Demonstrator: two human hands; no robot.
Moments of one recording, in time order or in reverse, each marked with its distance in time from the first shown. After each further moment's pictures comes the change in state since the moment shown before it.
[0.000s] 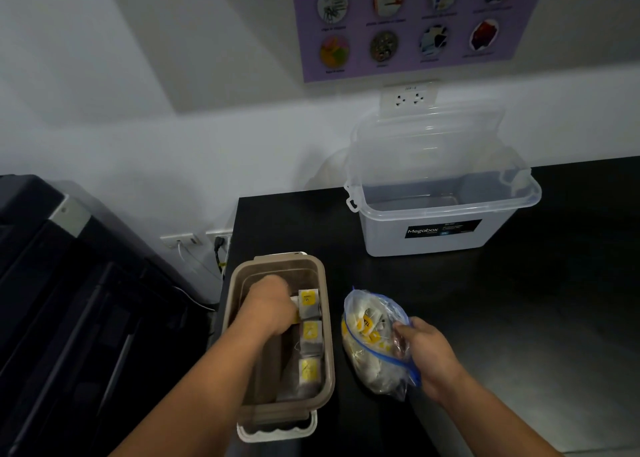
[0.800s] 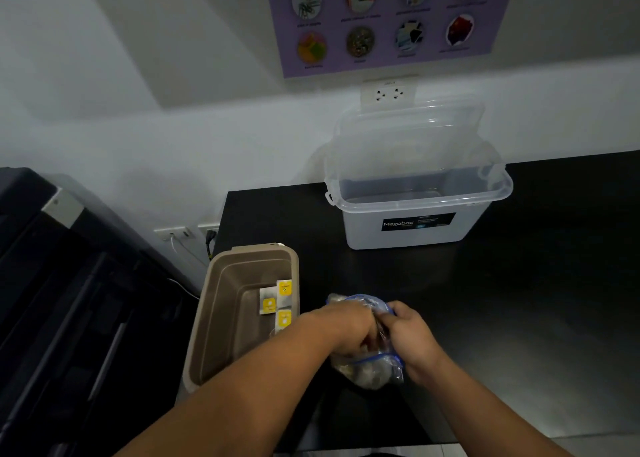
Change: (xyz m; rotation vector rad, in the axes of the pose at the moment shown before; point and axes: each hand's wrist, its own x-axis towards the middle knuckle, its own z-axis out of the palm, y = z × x) left_hand -0.036 0.108 0.083 0.470 -0.569 0.596; right_hand -0.003 -0.013 -0.026 -0.172 -0.059 -0.100
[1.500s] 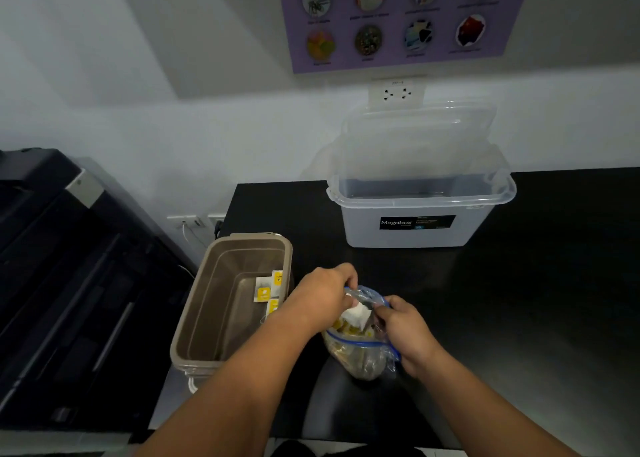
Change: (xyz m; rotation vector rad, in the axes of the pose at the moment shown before) left_hand -0.018 0.006 -0.008 -0.367 0.504 -0.224; right_hand 0.007 -0.004 -0.020 0.026 -0.094 0.002
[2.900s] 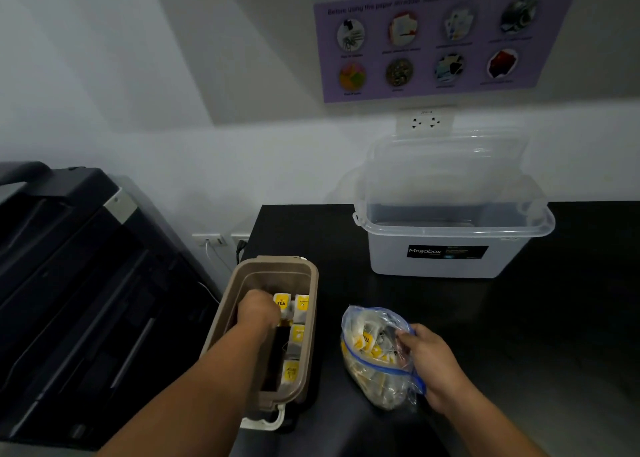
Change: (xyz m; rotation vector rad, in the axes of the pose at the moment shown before) left_hand 0.030 -0.161 -0.021 0.016 0.304 -0.614; right_hand 0.007 -0.005 0.010 0.013 0.043 0.044
